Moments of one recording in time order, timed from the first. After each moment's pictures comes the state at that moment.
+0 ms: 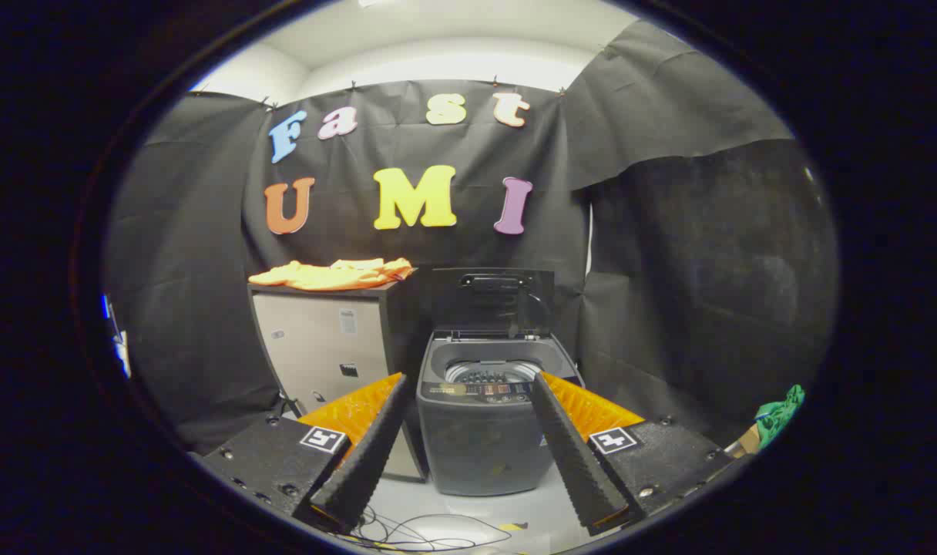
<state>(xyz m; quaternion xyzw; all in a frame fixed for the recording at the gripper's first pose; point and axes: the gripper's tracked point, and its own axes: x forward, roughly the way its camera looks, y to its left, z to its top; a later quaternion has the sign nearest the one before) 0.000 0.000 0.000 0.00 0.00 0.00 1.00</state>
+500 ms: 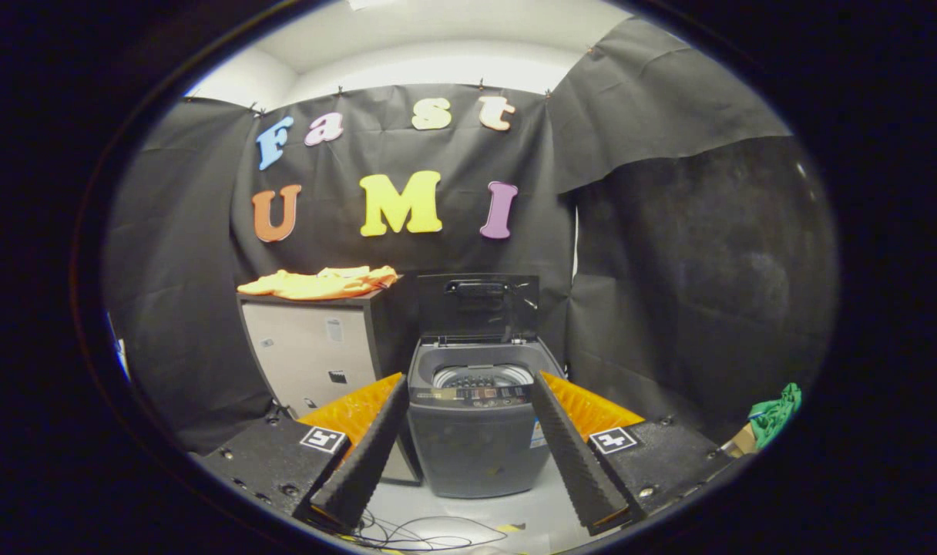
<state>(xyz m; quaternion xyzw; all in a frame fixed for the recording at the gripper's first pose) -0.004 -0.013 0.008 0.00 -0.01 -0.01 1.00</state>
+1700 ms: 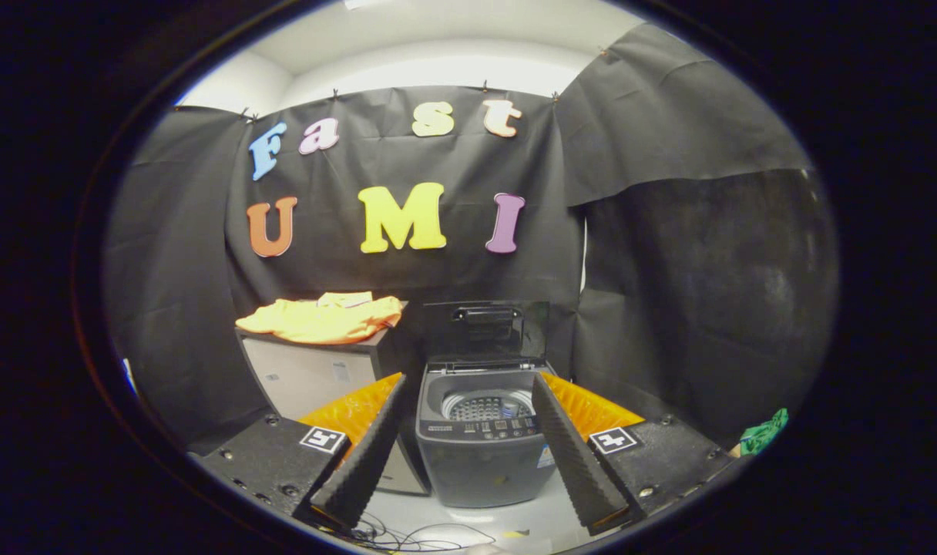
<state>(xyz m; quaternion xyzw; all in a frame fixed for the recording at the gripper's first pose) 0.032 0.018 0.119 0.01 -0.01 -0.01 1.00</state>
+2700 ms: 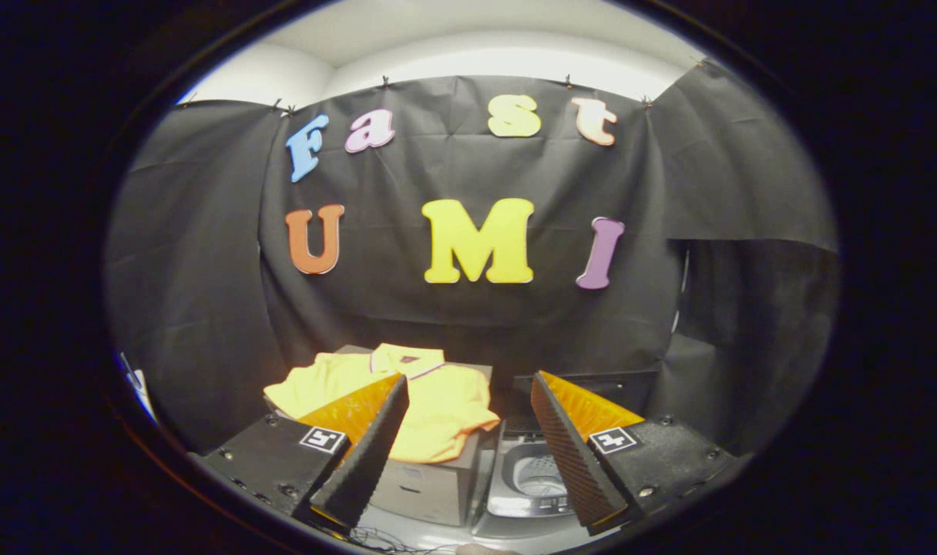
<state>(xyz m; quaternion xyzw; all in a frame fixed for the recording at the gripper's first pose) 0.218 0.207 0.250 -0.03 0.01 0.11 0.99</state>
